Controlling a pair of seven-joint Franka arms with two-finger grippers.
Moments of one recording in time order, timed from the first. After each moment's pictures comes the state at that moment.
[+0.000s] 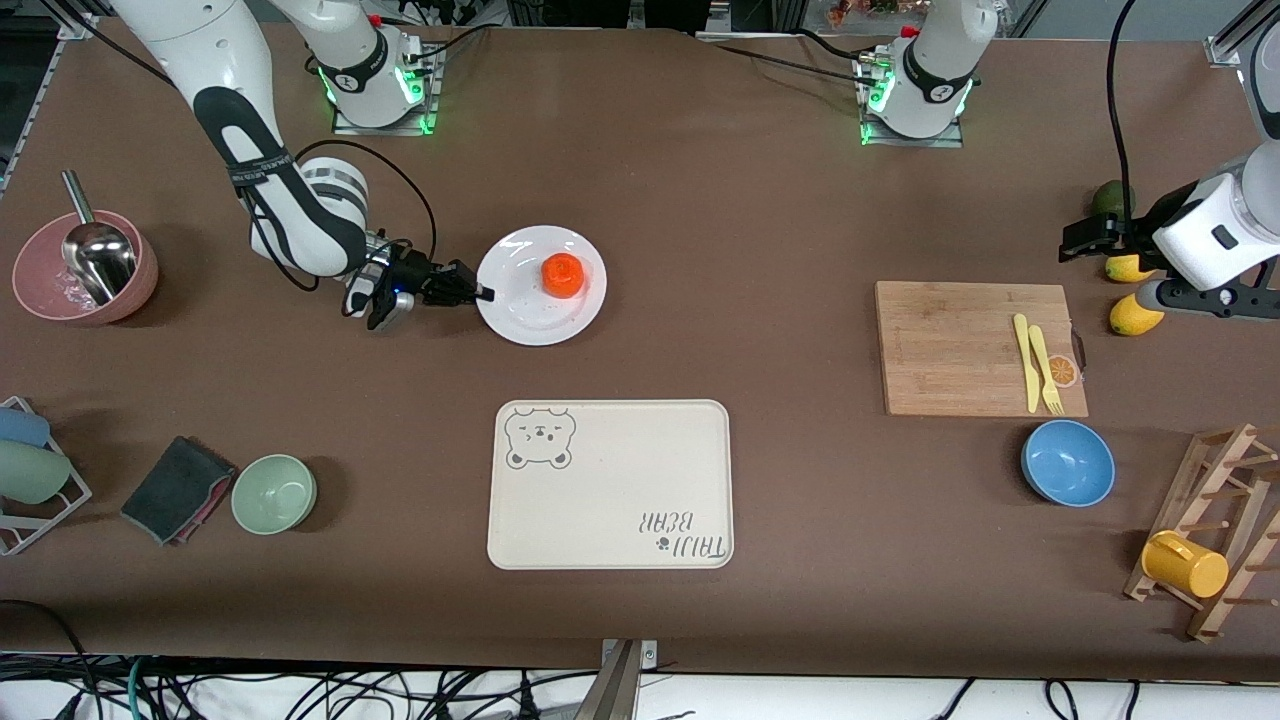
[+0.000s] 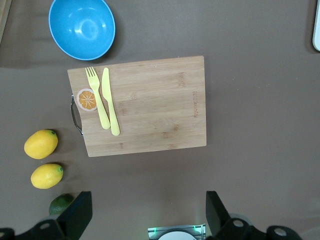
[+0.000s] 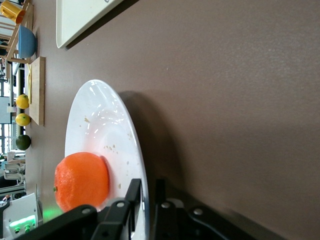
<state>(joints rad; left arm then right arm) -0.01 0.07 0.04 -1.66 0.00 1.50 0.13 -0.07 0.41 0.31 -2.43 1.51 2.41 -1.25</state>
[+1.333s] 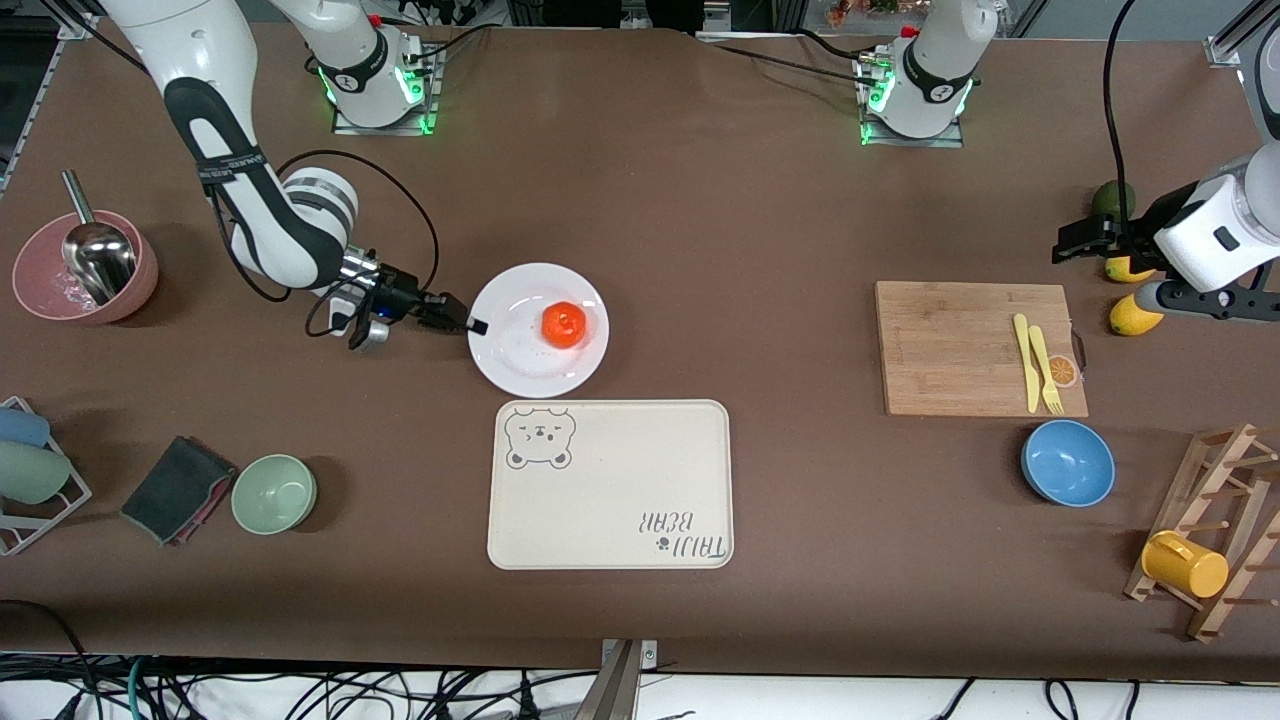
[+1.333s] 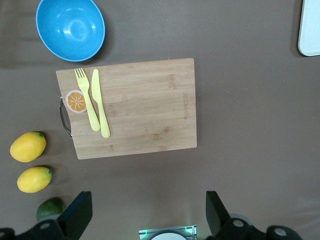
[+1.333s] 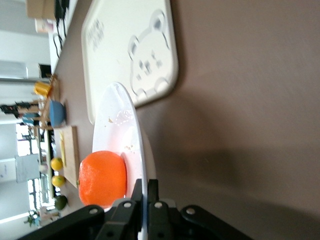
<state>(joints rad) 0.00 0.08 0.04 -1.66 -0.04 1.50 0.13 -0.08 0.39 0.31 -2.27 1.59 2.41 -0.98</state>
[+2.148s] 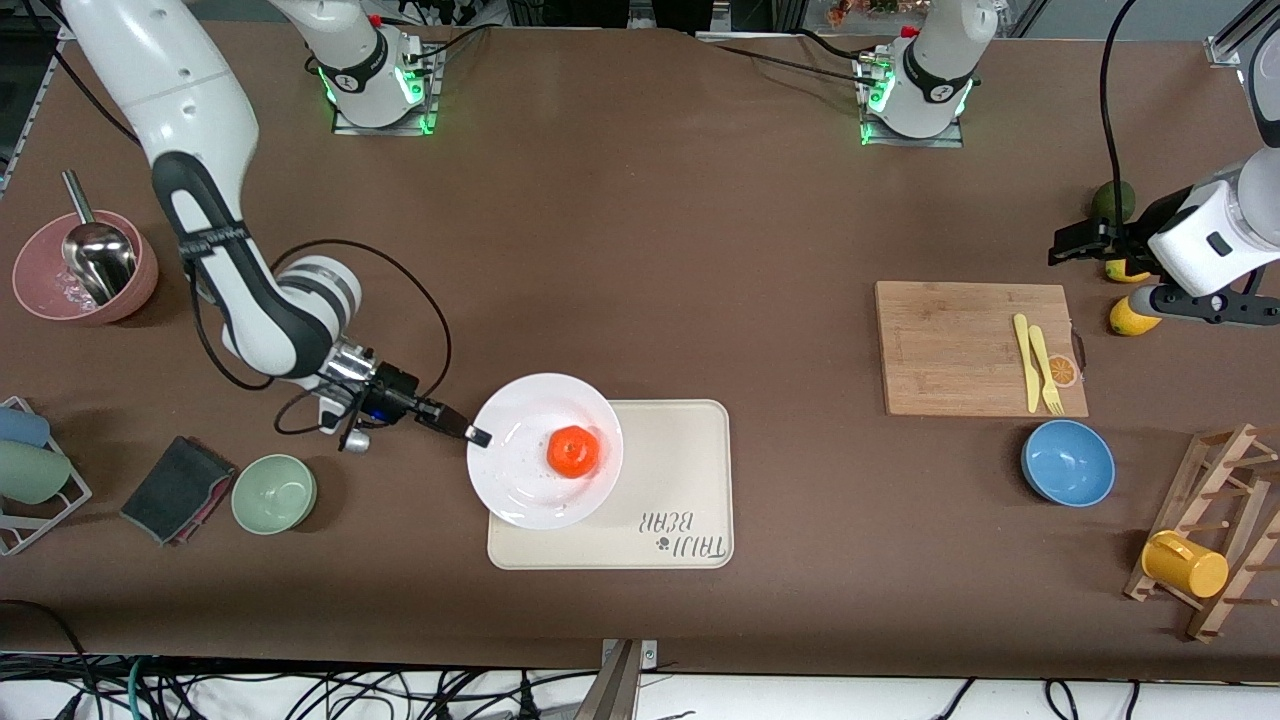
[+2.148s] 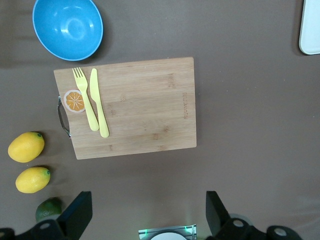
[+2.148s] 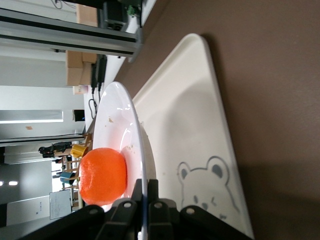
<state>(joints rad) -0.01 0.09 0.04 -1.66 -0.04 1.50 0.13 -0.04 0.74 0.32 -1.75 1.56 2.49 -0.84</state>
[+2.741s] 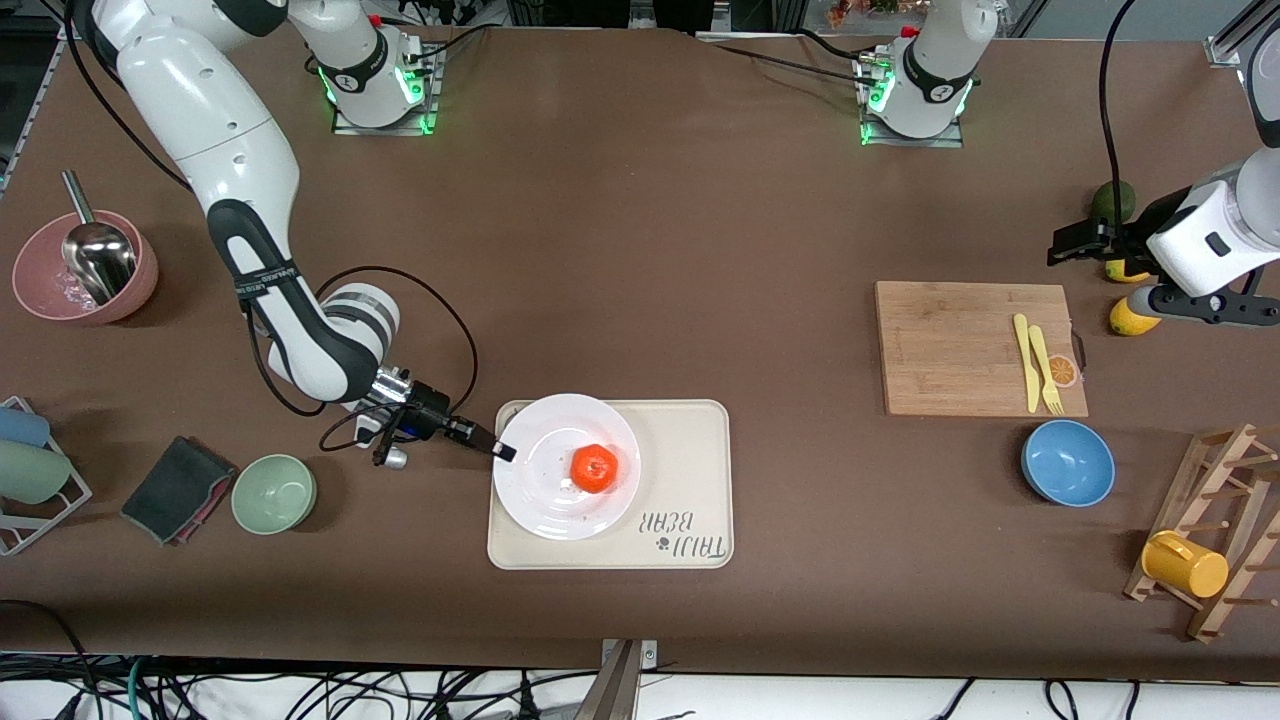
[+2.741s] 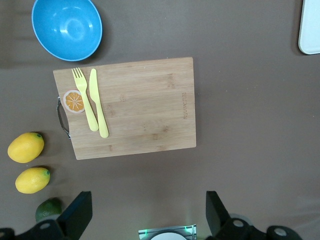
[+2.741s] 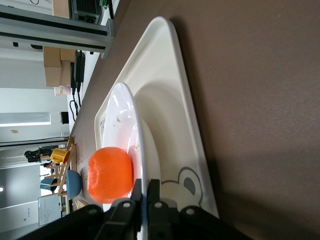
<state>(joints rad) -0.01 0.09 0.04 -1.66 -0.04 1.50 0.13 0.01 0.84 0.32 -1.67 1.56 2.54 -0.84</state>
